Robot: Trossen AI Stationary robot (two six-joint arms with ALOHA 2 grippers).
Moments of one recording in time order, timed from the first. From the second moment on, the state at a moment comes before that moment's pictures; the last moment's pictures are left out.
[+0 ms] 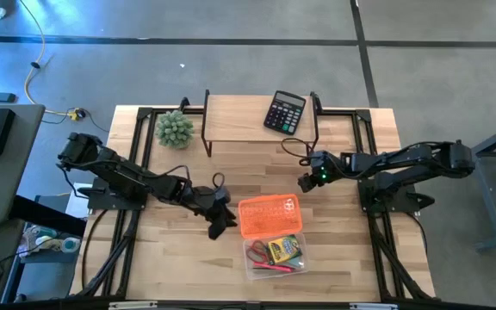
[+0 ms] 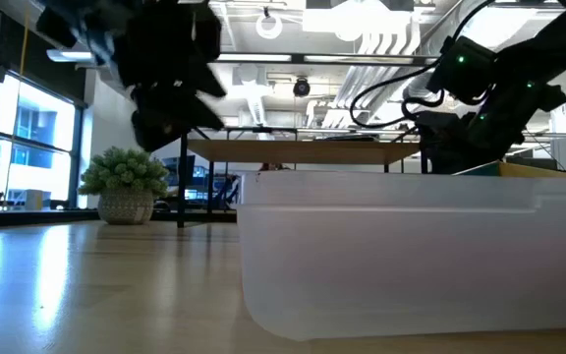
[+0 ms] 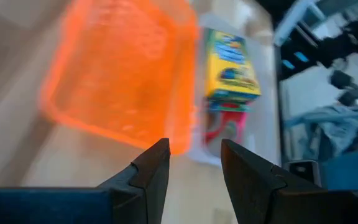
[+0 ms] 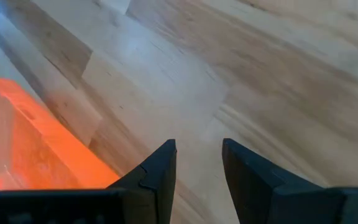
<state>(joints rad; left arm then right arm) -0.14 1.46 0.70 0.14 0.03 -0.72 -0.20 1.22 0.39 -0.08 -0.09 0.88</state>
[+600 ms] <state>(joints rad) -0.30 1.76 1.13 -0.21 -0.07 -0.52 -0.23 1.27 0.39 0.05 -0.11 0.86</state>
